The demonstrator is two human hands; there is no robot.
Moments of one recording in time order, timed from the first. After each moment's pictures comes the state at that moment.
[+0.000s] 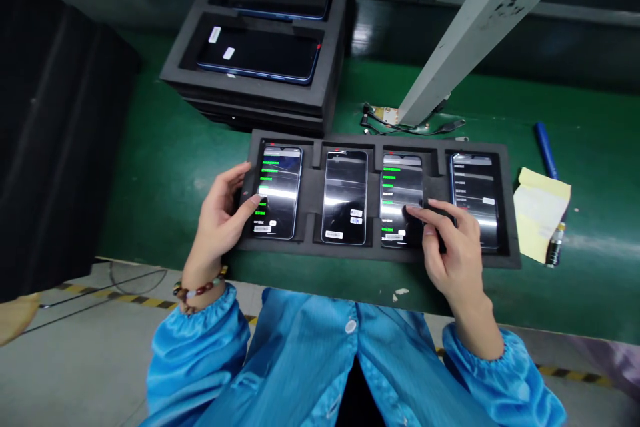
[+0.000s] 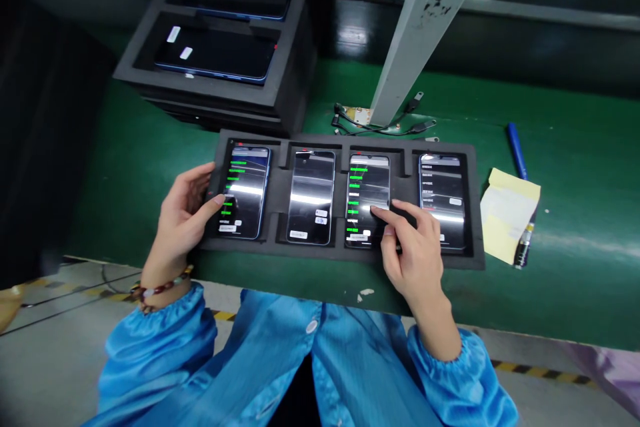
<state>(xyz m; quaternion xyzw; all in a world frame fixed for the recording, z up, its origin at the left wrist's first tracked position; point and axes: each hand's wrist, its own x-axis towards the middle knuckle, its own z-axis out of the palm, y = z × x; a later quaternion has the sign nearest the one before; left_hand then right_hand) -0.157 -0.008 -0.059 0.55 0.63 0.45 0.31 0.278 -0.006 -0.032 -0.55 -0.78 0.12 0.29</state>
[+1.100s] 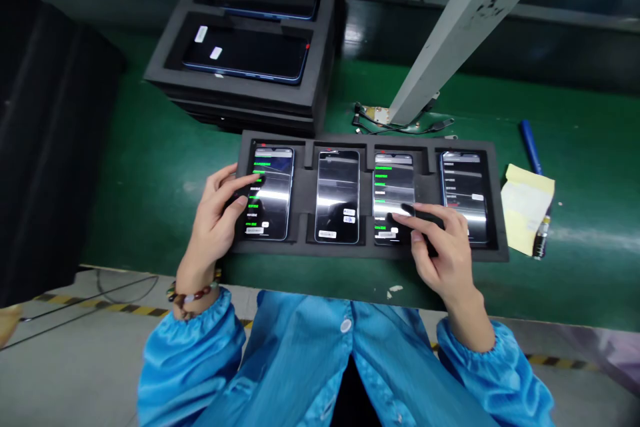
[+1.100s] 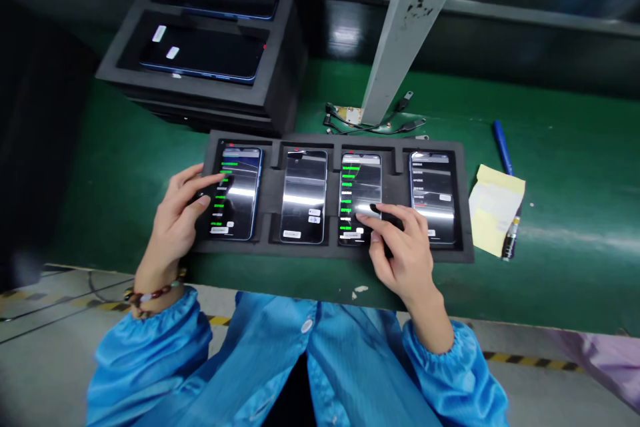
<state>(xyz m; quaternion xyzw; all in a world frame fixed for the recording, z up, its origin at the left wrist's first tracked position) -0.156 -0.011 -0.044 0.61 0.66 0.35 0.25 0.277 -0.007 -0.024 -0.47 -0.82 0.11 0.31</state>
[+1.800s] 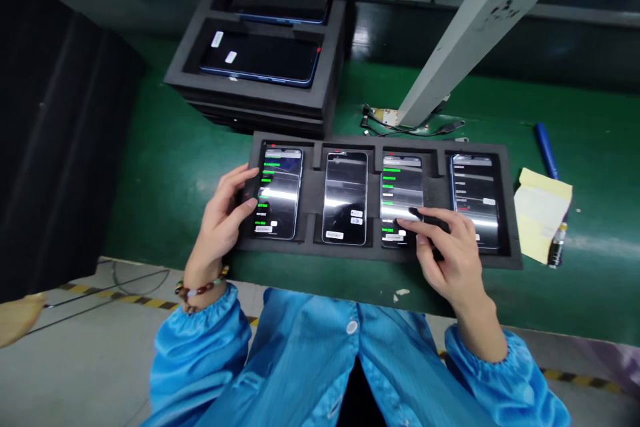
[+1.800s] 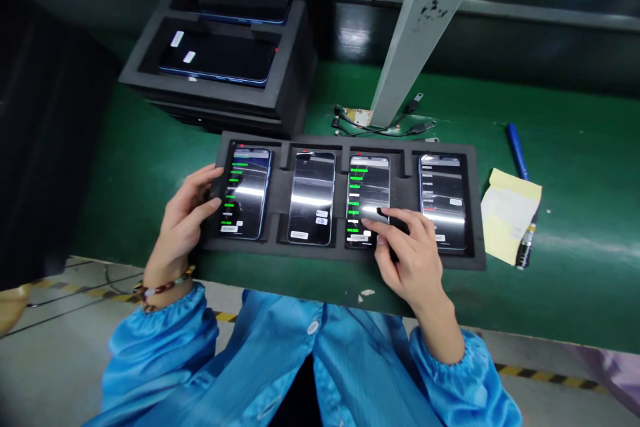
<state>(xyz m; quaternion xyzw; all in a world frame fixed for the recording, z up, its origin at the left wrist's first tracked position) -0.169 -0.015 -0.055 0.59 0.64 0.38 0.31 0.279 -0.006 -0.026 -0.46 -0.83 0.12 0.29</state>
